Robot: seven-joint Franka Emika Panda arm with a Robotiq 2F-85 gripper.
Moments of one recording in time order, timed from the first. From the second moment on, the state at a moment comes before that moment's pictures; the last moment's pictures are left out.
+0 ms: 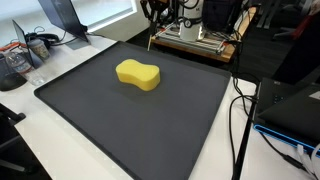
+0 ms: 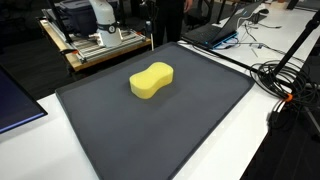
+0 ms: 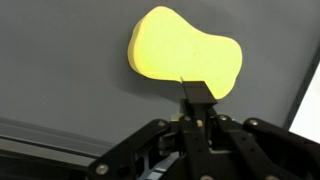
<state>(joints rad) -1.11 0.23 1.50 -2.20 2.42 3.99 0.37</state>
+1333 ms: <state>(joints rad) -0.02 0.44 0.39 -1.98 2.47 3.89 0.32</state>
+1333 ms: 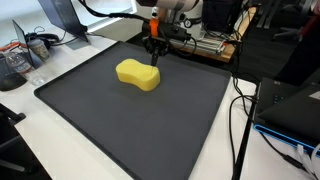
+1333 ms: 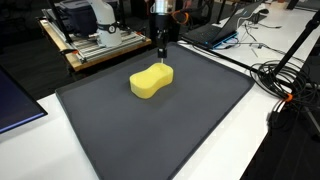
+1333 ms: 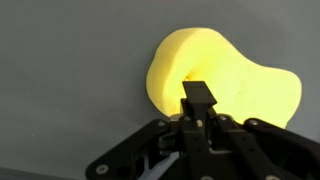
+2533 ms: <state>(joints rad) -0.03 0.48 0.36 -1.95 2.51 3.87 0.26</state>
